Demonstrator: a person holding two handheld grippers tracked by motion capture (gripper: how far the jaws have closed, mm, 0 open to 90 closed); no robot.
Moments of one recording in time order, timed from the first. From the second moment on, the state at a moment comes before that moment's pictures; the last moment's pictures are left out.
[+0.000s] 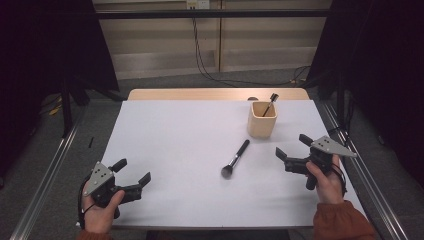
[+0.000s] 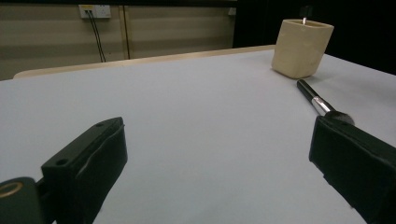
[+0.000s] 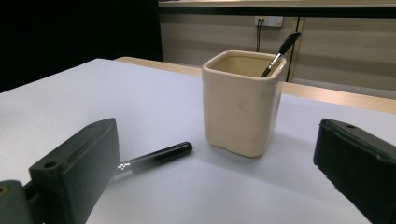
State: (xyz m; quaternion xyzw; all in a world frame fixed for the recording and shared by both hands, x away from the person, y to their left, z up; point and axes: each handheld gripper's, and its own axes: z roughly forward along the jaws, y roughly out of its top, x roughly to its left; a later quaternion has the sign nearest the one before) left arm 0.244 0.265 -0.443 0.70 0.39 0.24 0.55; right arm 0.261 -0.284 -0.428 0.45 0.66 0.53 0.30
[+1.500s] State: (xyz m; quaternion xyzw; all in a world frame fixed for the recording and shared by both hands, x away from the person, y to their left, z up) left arm 0.235 0.265 -0.441 0.70 0.38 0.24 0.55; right arm 0.196 -0.309 -0.447 0.45 0.67 0.52 0.29
